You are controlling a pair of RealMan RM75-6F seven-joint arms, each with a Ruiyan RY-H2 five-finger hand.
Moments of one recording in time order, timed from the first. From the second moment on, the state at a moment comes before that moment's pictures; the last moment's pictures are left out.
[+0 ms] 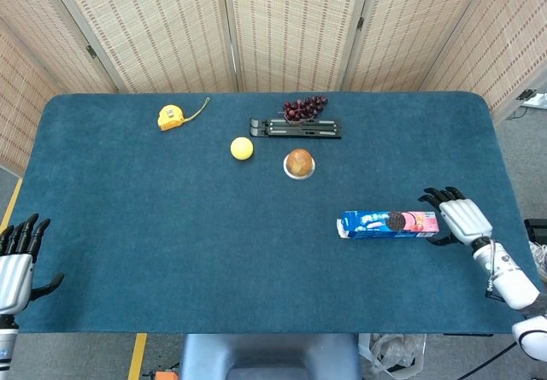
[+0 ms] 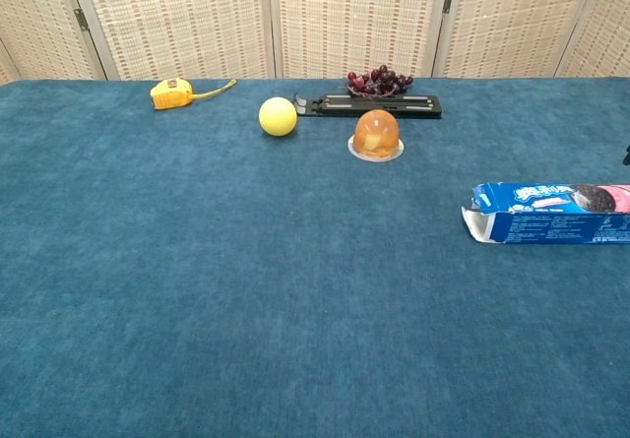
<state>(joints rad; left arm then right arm) -0.11 -1.14 -0.08 -1.60 1.41 1.45 0.14 0.48 -1.36 -0.01 -0.89 -1.60 0.93 0.51</state>
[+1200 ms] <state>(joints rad) -0.11 -1.14 -0.07 -1.60 1.42 1.46 0.13 0.51 -1.41 0.00 -0.85 -1.53 0.95 0.45</state>
